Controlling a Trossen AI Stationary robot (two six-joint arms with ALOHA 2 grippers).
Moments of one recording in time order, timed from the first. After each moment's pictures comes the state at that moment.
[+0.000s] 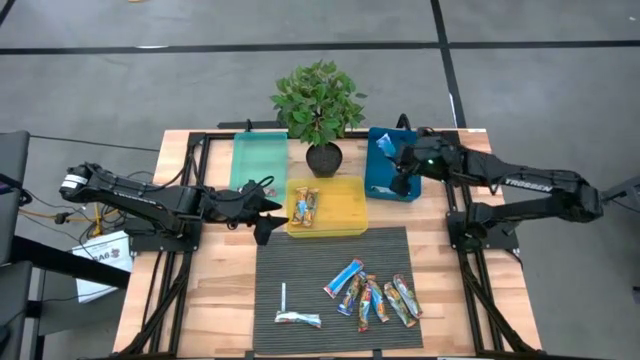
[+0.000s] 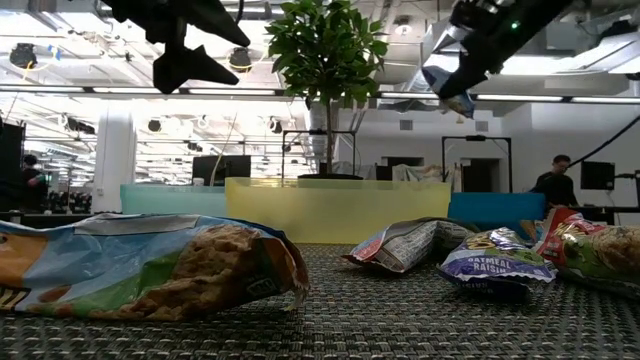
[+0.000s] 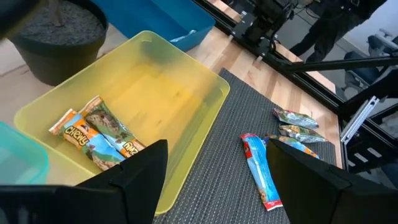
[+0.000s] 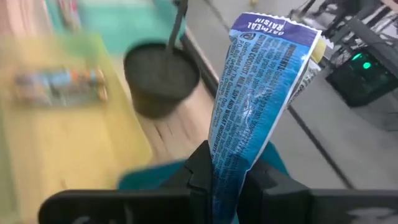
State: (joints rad) left arm -0.15 1.03 0.71 -0.17 -0.29 -0.68; right arm -0.29 0.98 0.86 -0.53 0.34 -0.23
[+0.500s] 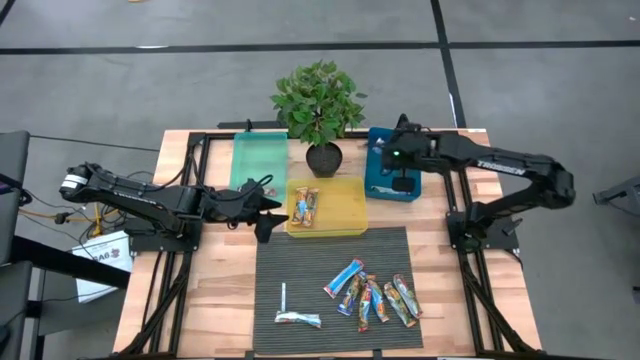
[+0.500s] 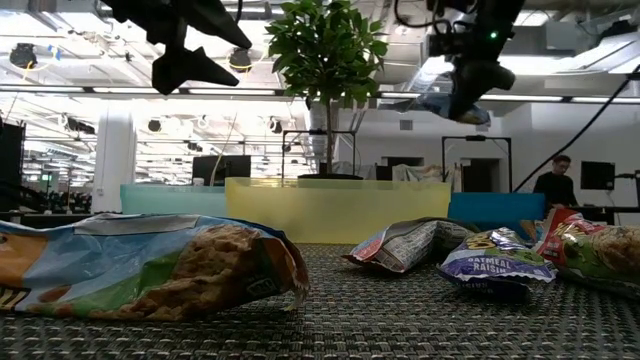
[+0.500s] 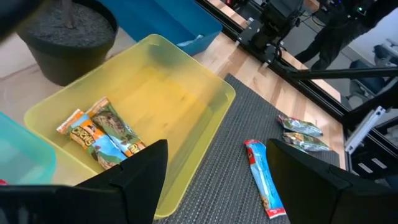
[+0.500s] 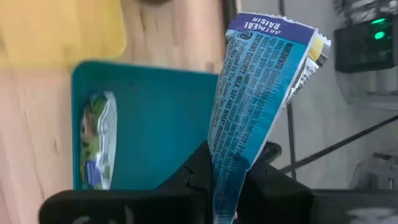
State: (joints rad) left arm -0.15 1.03 0.71 -0.17 -0.32 -0.71; right arm -0.32 1.29 1.17 -0.99 0.44 -0.44
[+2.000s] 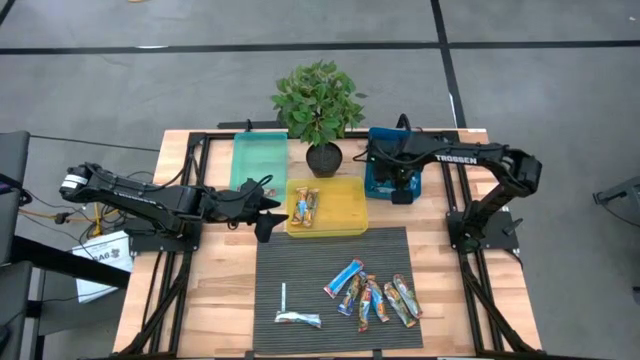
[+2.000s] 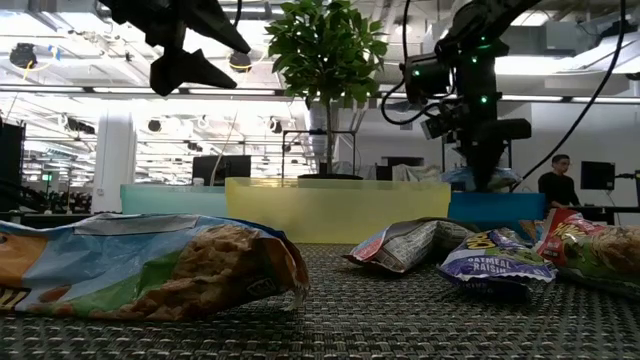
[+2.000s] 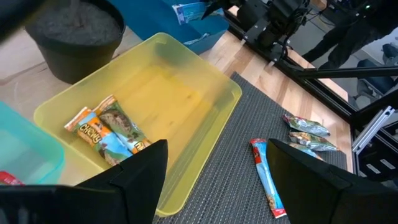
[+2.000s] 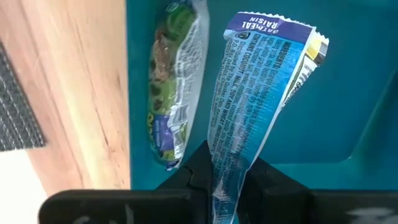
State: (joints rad) left arm -0.15 1.03 0.71 -0.19 -0.33 -0.71; right arm -0.44 1.57 1.08 -1.06 0.17 -0.47
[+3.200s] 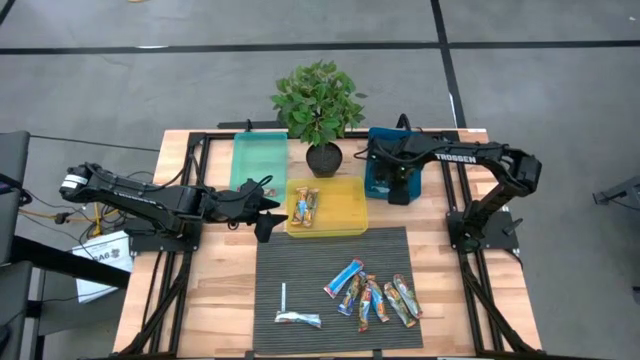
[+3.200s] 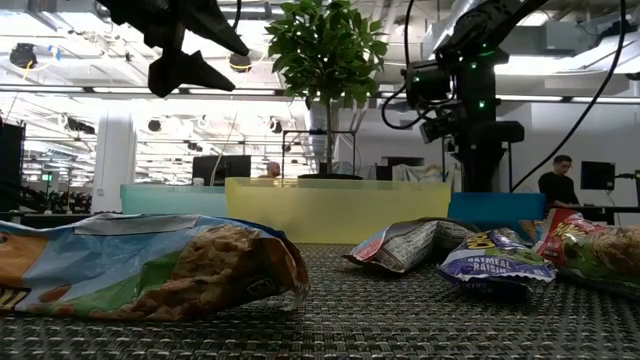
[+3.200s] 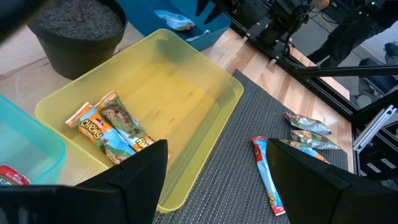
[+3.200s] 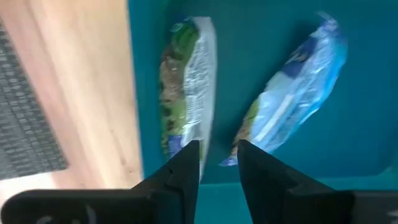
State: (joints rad) left arm -0.15 1.03 0.71 -0.20 -0.32 -0.72; right arm -0.47 1.58 1.06 -1.01 0.07 -0.41
